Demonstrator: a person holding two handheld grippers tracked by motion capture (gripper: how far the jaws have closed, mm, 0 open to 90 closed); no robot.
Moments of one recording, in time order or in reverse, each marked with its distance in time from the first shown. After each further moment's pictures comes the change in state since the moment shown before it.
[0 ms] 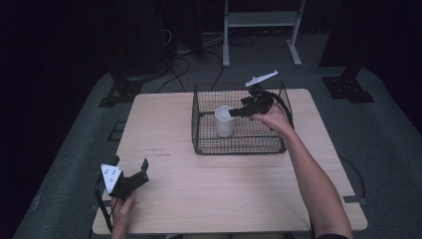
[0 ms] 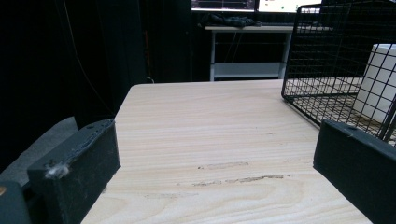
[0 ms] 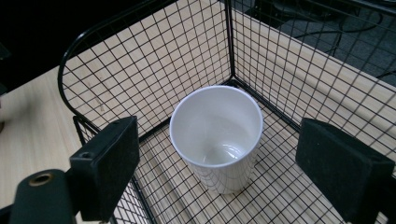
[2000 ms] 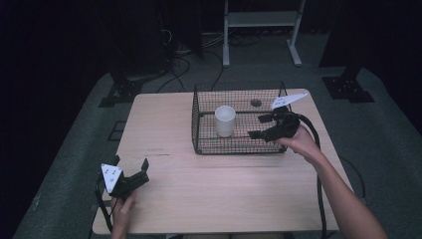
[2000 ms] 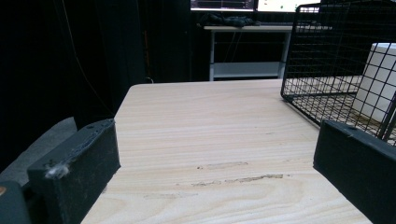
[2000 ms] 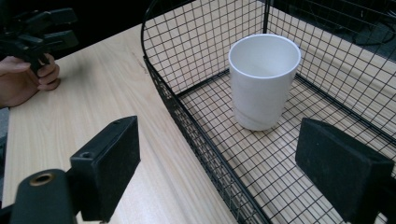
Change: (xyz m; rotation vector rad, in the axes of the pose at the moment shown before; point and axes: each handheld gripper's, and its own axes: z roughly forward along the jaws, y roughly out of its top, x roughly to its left) left arm -0.001 0.000 0.000 0.001 -0.003 0.007; right arm 0.037 -0.065 -0.069 -0.042 0.054 -0.078
